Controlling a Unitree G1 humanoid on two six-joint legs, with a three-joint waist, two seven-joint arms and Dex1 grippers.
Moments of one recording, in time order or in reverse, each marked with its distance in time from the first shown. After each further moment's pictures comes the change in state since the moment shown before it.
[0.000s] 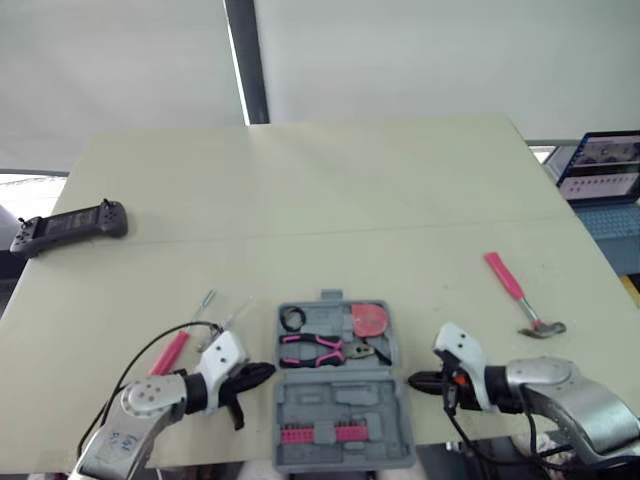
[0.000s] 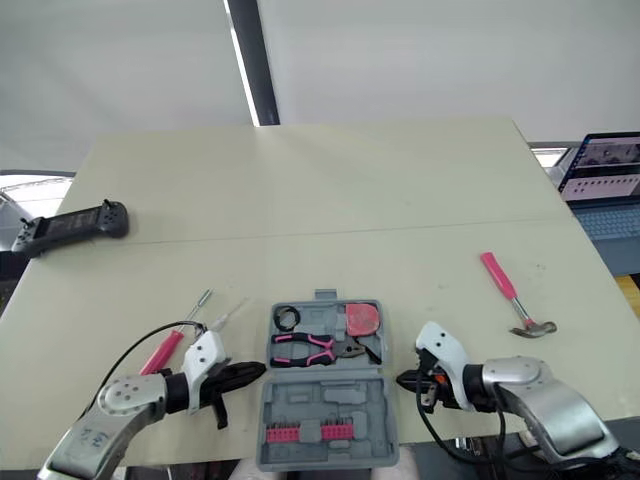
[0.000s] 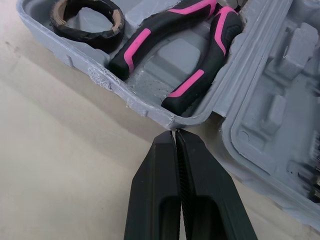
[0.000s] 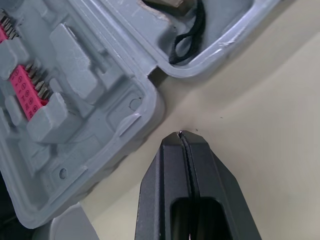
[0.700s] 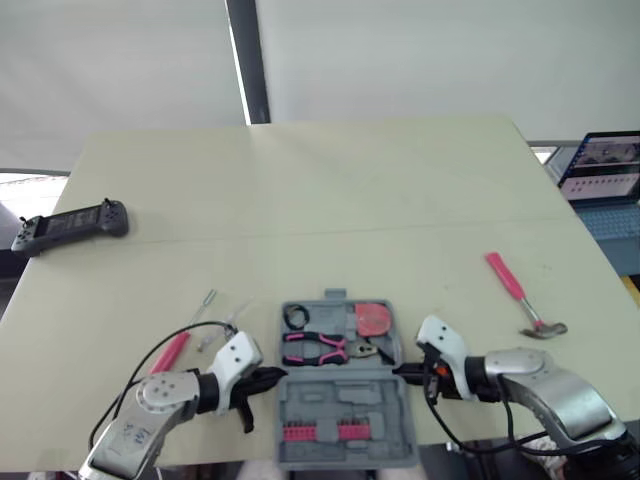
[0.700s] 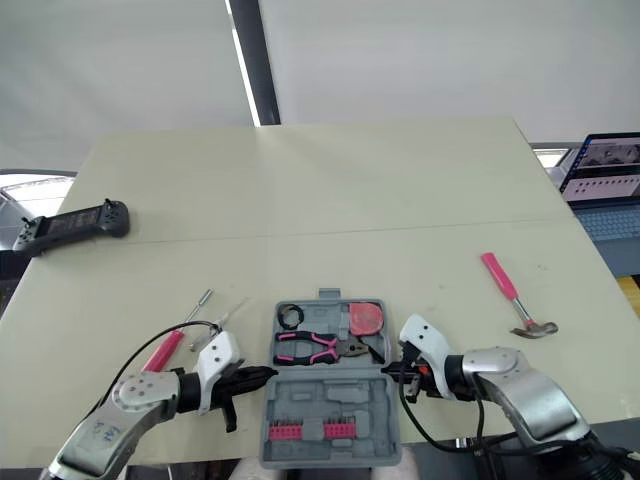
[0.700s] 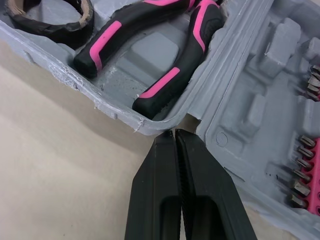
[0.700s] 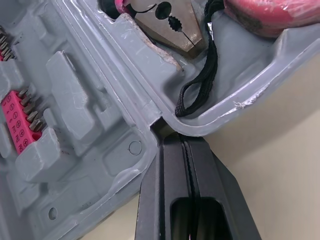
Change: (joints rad) left arm -0.037 -0.004 -0.059 -0.021 0.009 0.065 0.007; right arm -0.086 0.054 0.073 0.052 -0.041 -0.013 -0.024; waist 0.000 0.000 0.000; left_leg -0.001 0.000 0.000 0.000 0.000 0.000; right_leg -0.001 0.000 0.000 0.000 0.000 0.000
